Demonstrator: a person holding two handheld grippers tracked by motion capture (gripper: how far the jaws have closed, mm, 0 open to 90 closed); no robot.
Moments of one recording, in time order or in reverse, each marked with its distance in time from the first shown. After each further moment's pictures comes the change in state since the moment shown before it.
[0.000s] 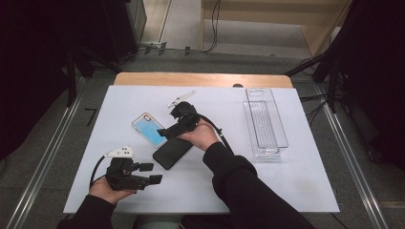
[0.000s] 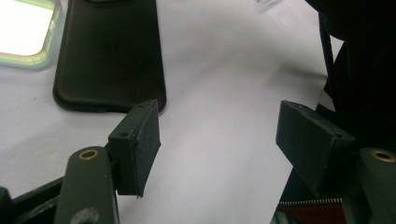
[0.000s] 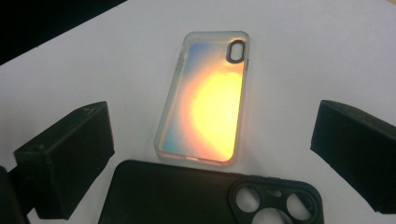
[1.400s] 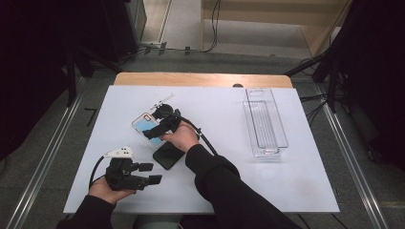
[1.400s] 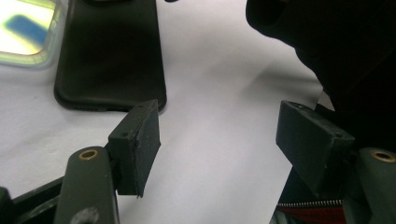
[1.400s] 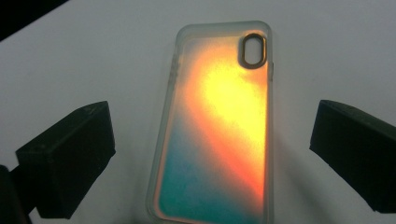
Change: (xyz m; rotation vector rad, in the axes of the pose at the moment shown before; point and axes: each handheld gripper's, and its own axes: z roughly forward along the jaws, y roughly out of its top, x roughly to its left) left arm 0.001 -0.001 -0.002 -0.007 -0.004 -0.004; right arm 0.013 0.014 0.066 0.083 -0.051 0.049
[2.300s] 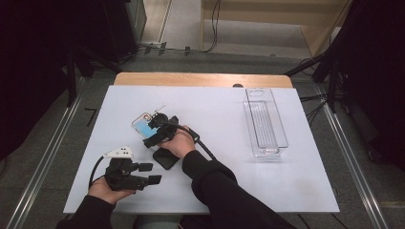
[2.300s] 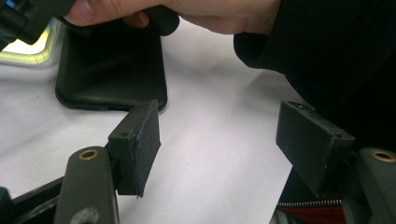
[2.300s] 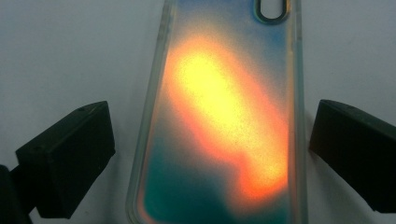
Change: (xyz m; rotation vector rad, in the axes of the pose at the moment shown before) left arm 0.000 0.000 0.000 0.004 0.001 0.002; right arm 0.011 -0.015 0.029 0.077 -0.082 -0.054
